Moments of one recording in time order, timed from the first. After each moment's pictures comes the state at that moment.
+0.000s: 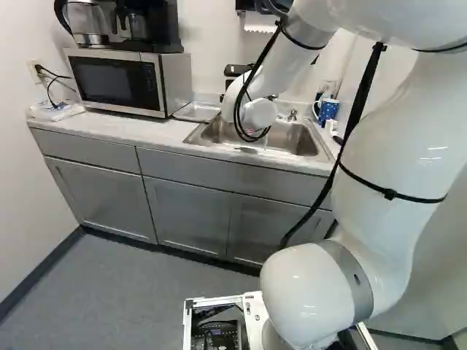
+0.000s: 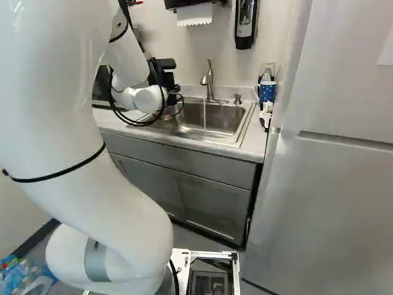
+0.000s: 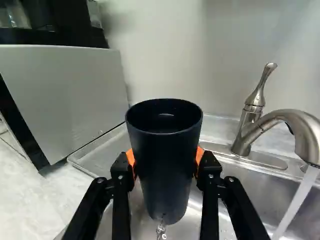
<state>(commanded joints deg) 6.7 -4.3 -45.2 0.4 43.5 0.0</state>
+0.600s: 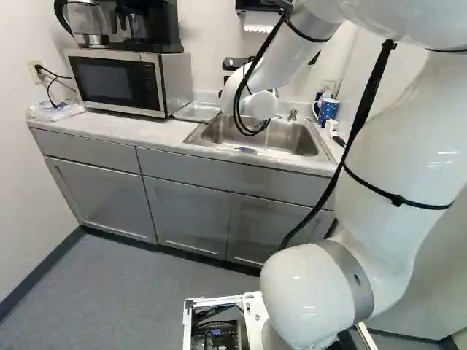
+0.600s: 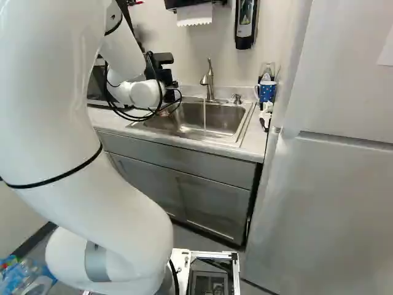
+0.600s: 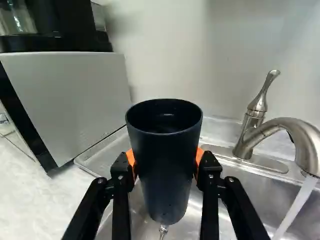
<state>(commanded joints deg) 7.1 -2.7 -46.3 0.4 39.2 0.0</state>
